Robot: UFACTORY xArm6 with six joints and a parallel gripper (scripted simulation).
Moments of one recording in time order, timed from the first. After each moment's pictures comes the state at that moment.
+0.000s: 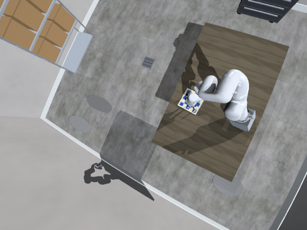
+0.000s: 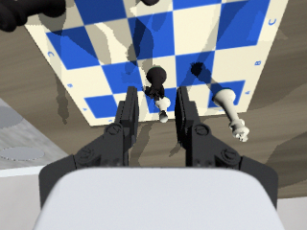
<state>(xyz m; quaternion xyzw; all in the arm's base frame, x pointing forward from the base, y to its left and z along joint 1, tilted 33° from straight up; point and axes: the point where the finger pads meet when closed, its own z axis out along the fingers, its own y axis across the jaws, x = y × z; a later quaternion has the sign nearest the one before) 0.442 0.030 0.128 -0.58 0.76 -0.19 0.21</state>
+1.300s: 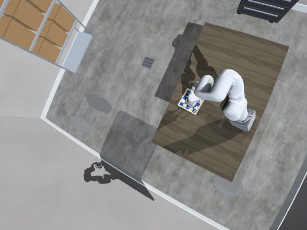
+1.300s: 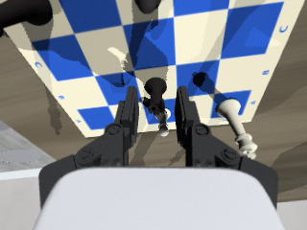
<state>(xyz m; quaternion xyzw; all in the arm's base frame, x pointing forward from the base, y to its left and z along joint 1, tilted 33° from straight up) 0.452 0.029 0.112 -0.58 0.76 -0.18 0.21</state>
